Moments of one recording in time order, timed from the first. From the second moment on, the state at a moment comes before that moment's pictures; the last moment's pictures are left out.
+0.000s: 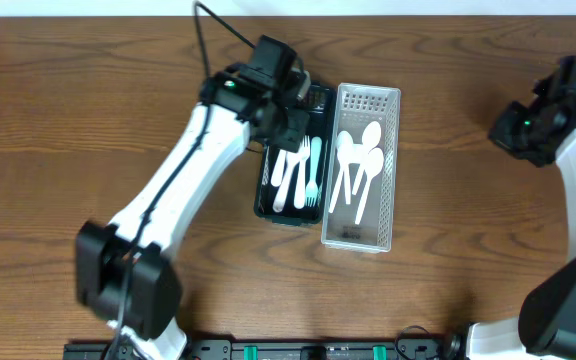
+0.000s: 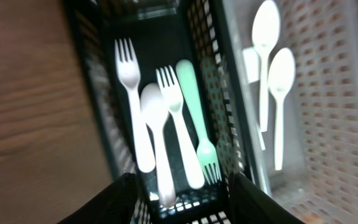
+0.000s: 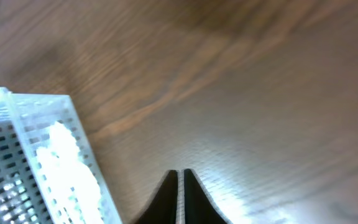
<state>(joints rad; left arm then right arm) -0.44 1.79 1.64 -1.00 0.17 -0.12 -0.24 1.65 1.38 -0.91 -0.16 0.36</state>
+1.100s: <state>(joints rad) -0.02 1.46 1.66 -1.34 0.03 -0.09 0.09 1.98 1.36 -0.60 -0.38 0.31</state>
